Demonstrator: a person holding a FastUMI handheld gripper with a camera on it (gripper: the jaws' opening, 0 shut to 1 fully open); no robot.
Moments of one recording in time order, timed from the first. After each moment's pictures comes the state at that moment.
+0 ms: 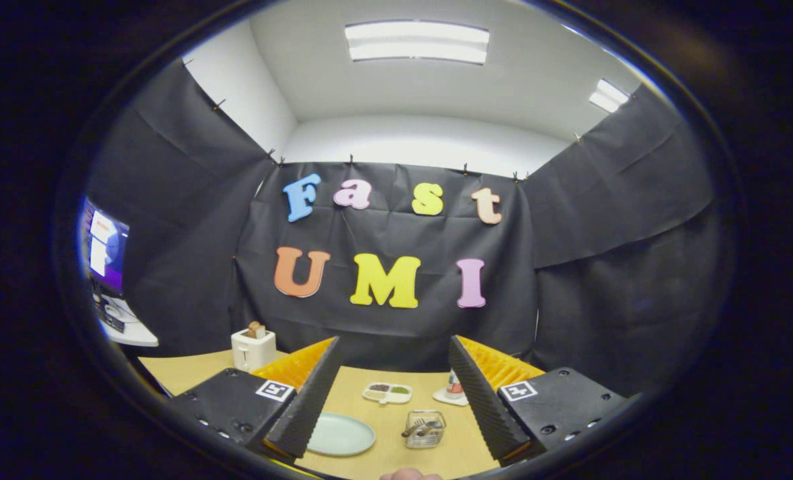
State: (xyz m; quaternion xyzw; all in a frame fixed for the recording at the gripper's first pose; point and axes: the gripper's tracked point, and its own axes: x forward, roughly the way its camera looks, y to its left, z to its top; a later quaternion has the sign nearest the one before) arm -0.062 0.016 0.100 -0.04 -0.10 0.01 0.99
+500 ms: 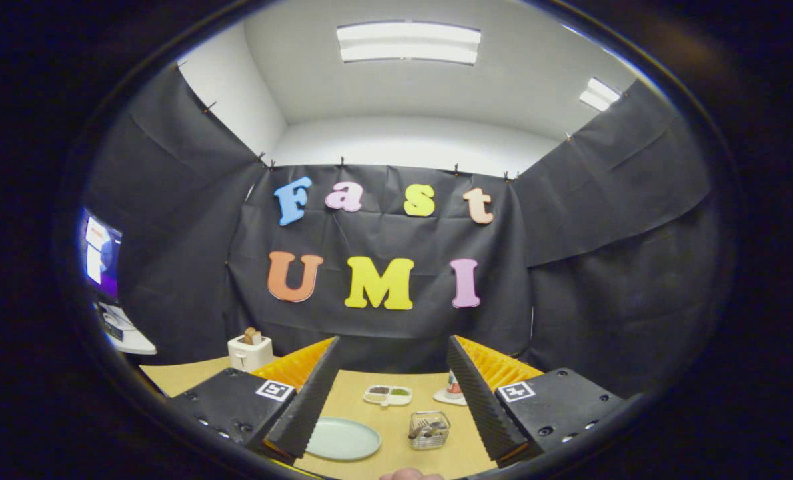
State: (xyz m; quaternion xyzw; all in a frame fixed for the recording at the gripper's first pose) arm -0.059 0.008 0.106 -0.01 -0.10 -0.02 1.00
